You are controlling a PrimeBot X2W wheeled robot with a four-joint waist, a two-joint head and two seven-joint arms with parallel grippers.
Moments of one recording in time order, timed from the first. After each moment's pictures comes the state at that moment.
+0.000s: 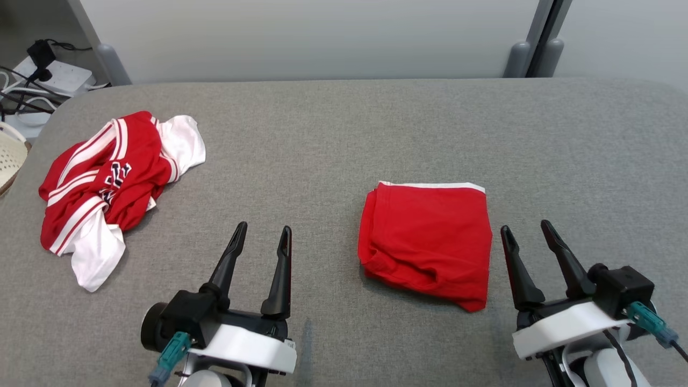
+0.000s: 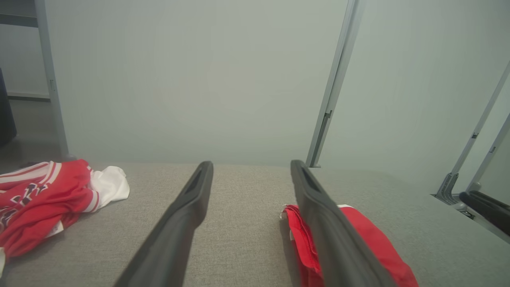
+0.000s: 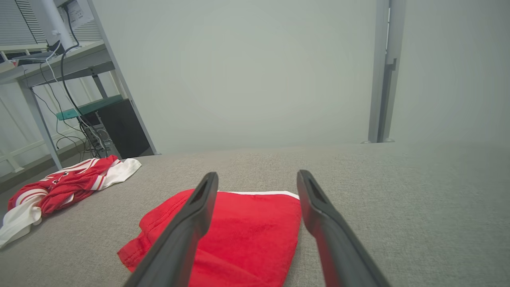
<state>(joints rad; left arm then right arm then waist) -0.09 0.05 -0.31 0.07 -0.31 0.08 -0.26 -0.17 -0.09 0.17 0.26 0.30 0.13 -0.25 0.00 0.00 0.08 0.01</state>
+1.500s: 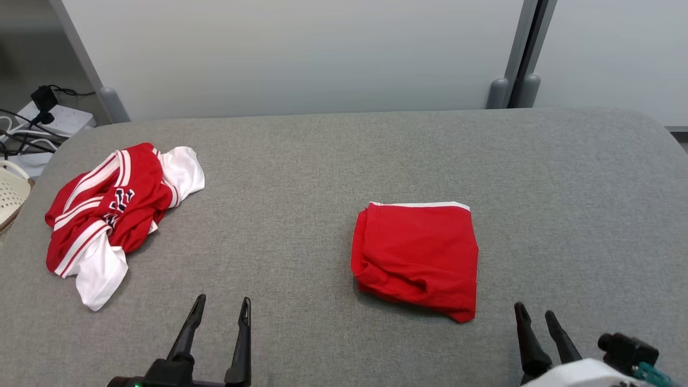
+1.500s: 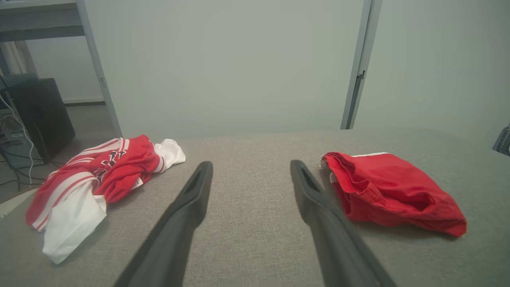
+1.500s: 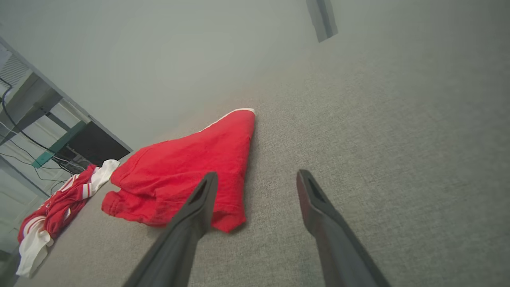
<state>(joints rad) 0.14 0.05 -0.14 0.05 -0.13 0.05 -0.26 0.00 -0.05 0.14 0.42 0.56 0.13 -0.25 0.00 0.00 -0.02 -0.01</state>
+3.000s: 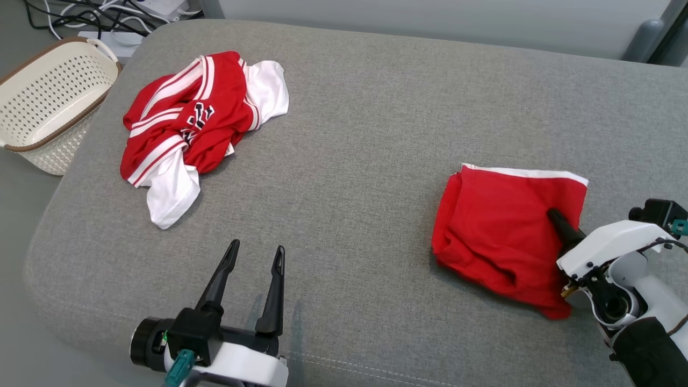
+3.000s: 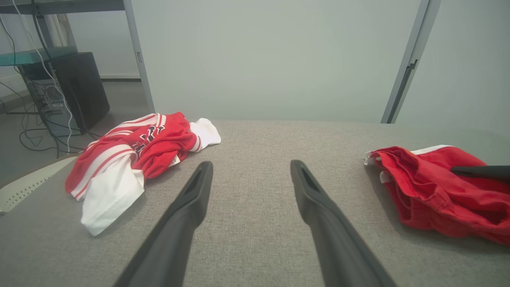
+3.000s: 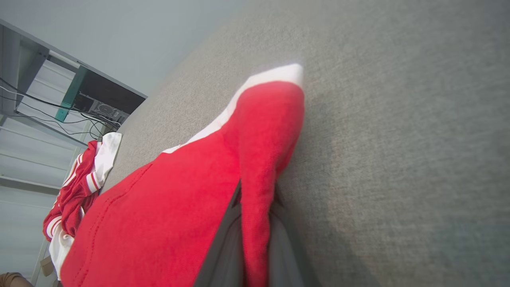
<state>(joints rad) -0.03 0.05 -0.27 0.09 -0.18 0.08 -0.26 -0.60 -0.27 0.44 0.89 1.21 0.13 0.01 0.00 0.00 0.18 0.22</state>
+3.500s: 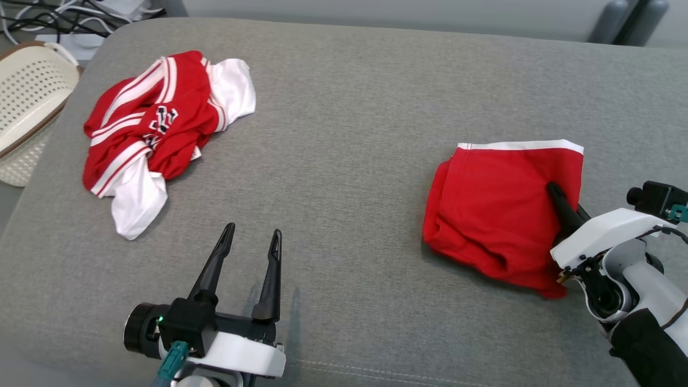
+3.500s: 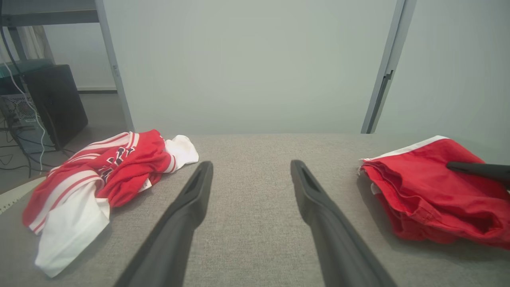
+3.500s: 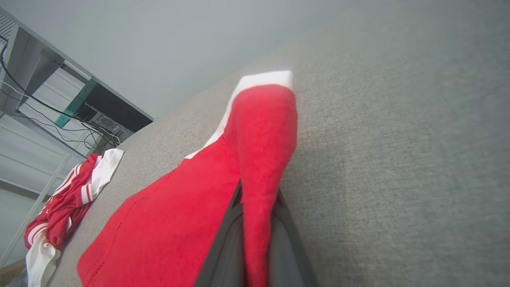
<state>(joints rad) -0.05 0.05 -0.26 0.04 -0.17 0.08 -0.26 -0.64 -0.33 0.61 0.81 1.20 0.13 -0.17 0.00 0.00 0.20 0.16</state>
